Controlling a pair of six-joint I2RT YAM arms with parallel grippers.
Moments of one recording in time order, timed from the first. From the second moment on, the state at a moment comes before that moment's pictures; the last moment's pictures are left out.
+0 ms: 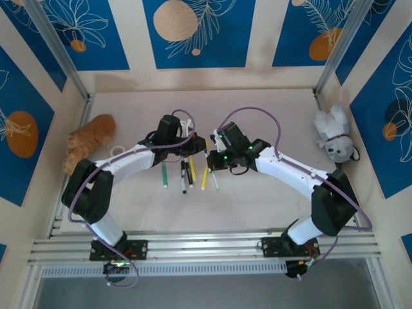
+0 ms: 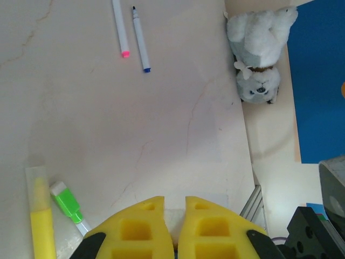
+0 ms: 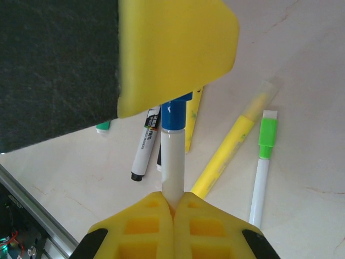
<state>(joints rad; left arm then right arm) -0.55 1.66 1.05 0.00 0.58 -0.81 0.69 1.49 1.10 -0.54 -0.25 0.49</state>
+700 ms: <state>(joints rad) -0.55 1.67 1.06 0.00 0.58 -0.81 0.70 1.54 1.10 -0.51 -0.26 0.50</state>
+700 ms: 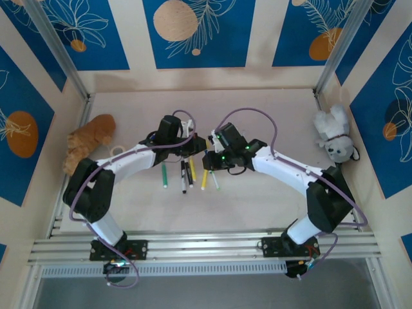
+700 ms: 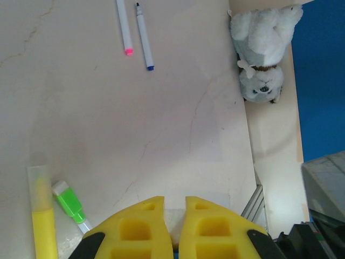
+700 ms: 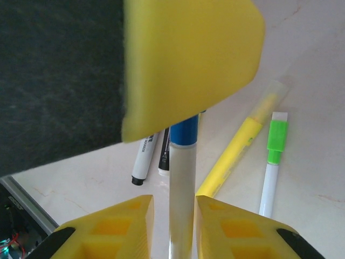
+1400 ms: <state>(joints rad) -0.48 1.68 1.16 -0.13 0.51 -0.77 0.80 1.51 1.00 -0.49 -0.25 0.53</state>
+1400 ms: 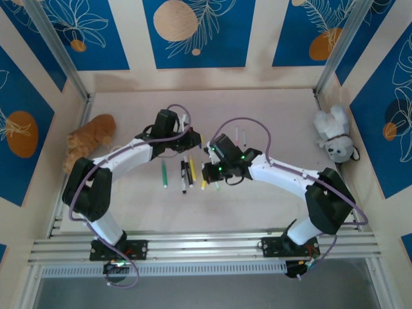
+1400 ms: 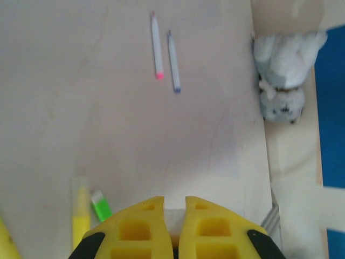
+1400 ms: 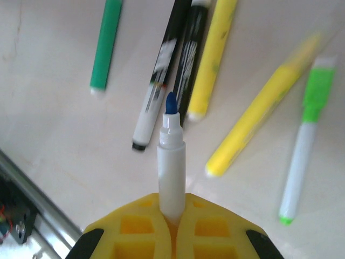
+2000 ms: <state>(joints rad) -0.39 1.71 1.24 -0.25 0.46 -0.66 0.58 1.56 1.03 -0.61 -0.11 0.54</state>
